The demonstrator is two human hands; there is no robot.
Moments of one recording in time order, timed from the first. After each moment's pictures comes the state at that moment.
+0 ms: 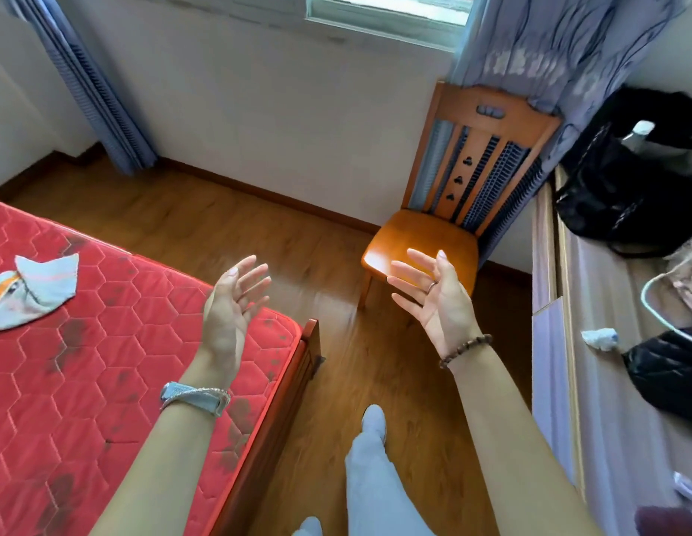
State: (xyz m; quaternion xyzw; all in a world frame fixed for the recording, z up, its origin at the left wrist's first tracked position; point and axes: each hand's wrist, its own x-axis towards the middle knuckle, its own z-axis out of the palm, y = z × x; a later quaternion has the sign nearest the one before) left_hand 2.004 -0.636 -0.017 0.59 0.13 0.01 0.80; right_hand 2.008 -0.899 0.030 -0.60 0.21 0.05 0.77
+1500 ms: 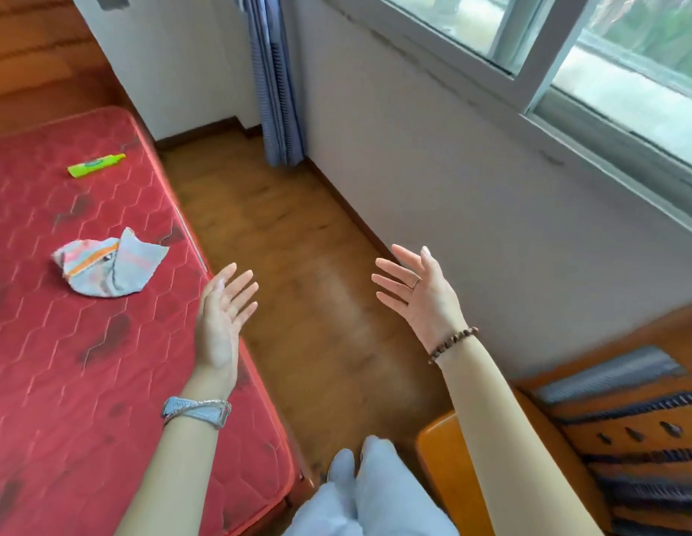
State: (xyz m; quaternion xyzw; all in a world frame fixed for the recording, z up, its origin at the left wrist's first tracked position) left_hand 2.383 -0.557 -0.028 0.50 0.36 0.30 0.73; right_hand 2.552 -0.752 0.021 -0.61 0.04 0.34 0.72
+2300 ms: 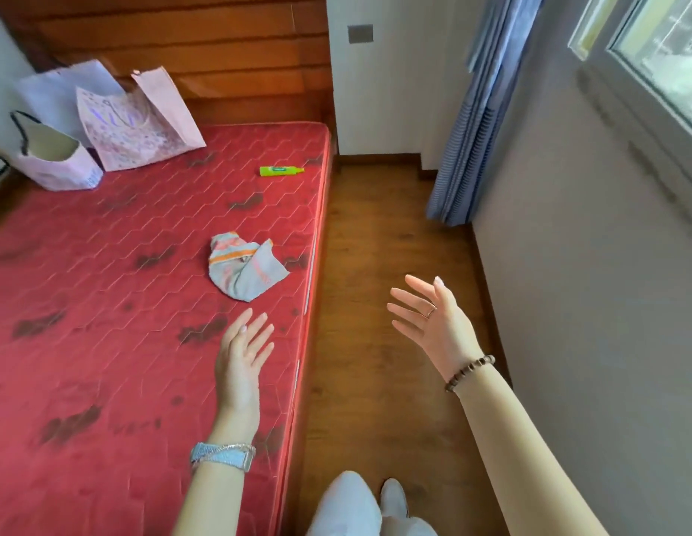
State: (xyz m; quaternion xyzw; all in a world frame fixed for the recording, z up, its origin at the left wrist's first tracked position) left_hand 2.491 -0.417 -0.037 0.38 0.54 0.49 0.57; right_hand 2.754 -0.461 -0.004 -0.56 -0.12 0.57 0.58
